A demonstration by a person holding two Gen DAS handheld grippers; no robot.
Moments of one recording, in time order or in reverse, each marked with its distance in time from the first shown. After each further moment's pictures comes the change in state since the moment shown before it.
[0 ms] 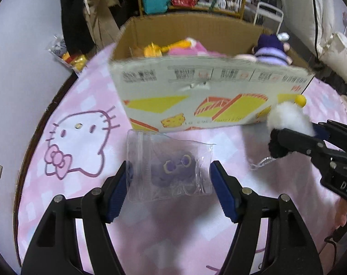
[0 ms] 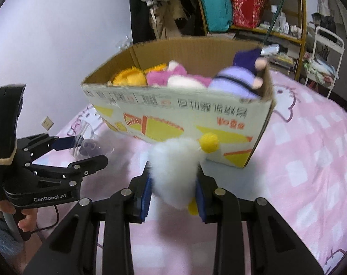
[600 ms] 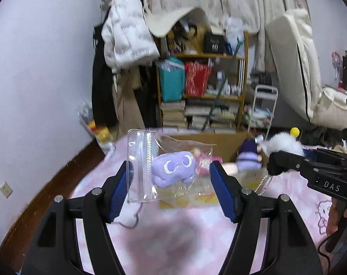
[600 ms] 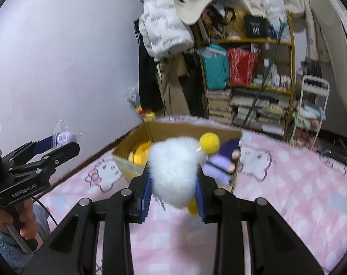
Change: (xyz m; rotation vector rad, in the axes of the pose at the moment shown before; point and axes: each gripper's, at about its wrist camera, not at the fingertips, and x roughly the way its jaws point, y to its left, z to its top) left arm -0.150 0.024 0.018 -0.058 -0.545 0.068; right arm -0.098 0.022 0.036 -0.052 -0.321 -0.020
